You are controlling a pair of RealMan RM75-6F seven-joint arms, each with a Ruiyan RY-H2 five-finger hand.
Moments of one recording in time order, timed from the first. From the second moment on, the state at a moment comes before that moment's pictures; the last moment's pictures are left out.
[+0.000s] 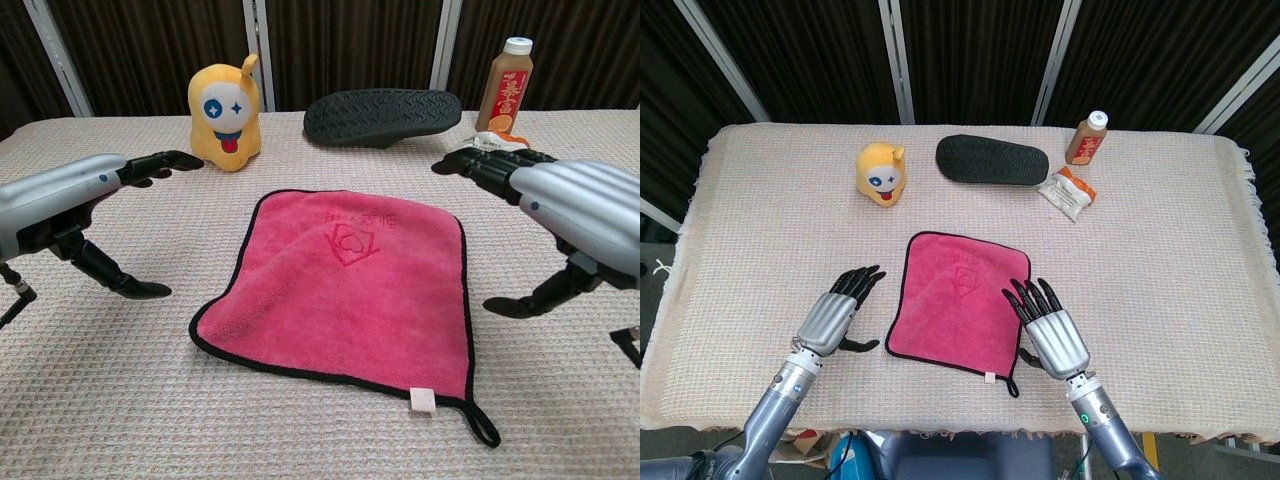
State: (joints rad) left arm -0.50 -1.50 -0.09 -1.79 1.27 1.18 0.26; right arm 0.40 -1.54 0.06 -1.72 -1.50 1.28 -0.50
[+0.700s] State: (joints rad) left arm -0.43 -1.35 0.03 -1.78 1.46 1.21 0.28; right arm 0.33 -1.39 -0.02 -1.68 -1.61 1.36 -0.28
